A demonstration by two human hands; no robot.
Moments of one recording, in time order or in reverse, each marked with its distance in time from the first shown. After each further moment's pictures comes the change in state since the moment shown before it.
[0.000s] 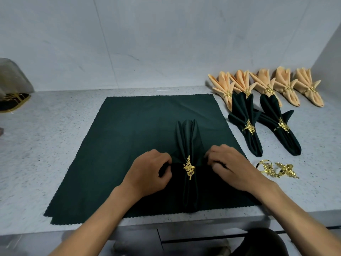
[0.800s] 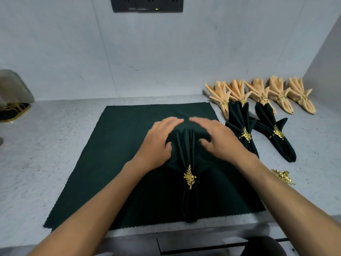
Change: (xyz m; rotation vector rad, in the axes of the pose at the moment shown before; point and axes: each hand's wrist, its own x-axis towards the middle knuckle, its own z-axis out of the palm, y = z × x) left_hand 0.079 -0.002 -0.019 -0.183 -0.013 -0.061; right_hand 0.074 -0.006 -0.038 0.018 0.174 0.093
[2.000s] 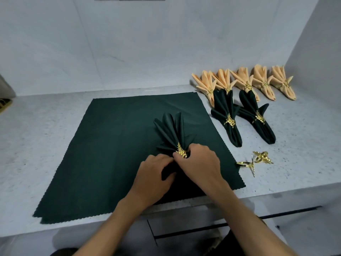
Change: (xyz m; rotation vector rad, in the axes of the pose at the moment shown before) left_hand -0.093 0.041 0.045 0.011 -0.116 -0.135; right_hand -0.072 -0.071 0.043 -0.012 0.089 0.602
